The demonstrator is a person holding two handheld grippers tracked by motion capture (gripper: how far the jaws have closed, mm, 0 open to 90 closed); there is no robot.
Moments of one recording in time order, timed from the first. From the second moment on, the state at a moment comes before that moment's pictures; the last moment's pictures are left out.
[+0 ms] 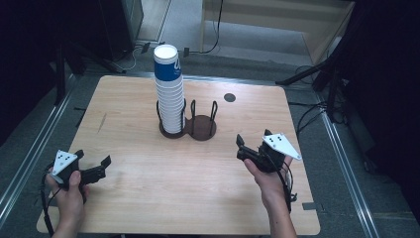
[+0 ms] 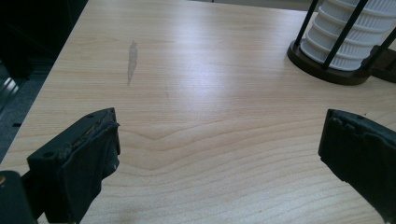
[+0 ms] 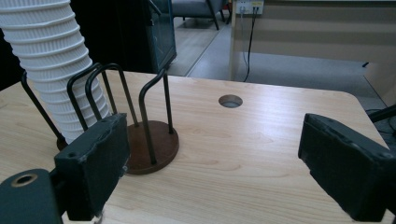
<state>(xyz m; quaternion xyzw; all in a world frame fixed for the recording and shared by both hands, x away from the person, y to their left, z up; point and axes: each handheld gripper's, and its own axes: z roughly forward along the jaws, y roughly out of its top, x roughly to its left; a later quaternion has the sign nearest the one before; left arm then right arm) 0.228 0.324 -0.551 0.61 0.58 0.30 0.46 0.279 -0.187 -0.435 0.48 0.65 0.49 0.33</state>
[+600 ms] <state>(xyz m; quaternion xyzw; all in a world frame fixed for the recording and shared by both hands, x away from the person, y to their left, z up) 0.229 0.325 -0.551 0.61 0.58 0.30 0.46 0.289 -0.151 -0.424 0.46 0.66 0.50 0.33</state>
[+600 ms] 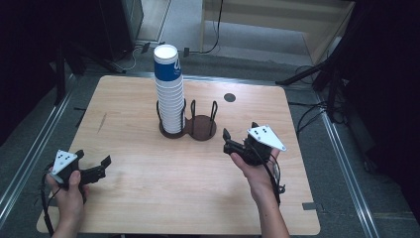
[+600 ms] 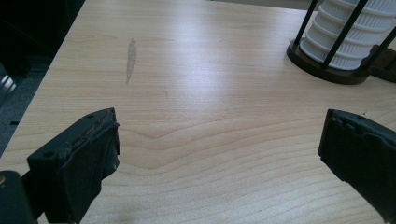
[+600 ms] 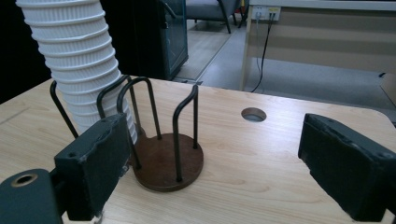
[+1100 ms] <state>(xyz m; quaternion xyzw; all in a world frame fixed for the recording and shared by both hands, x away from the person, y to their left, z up) 0.229 0.325 -0.551 0.61 0.58 0.30 0.45 0.298 -0.117 -0.423 0.45 0.67 0.50 0.32</state>
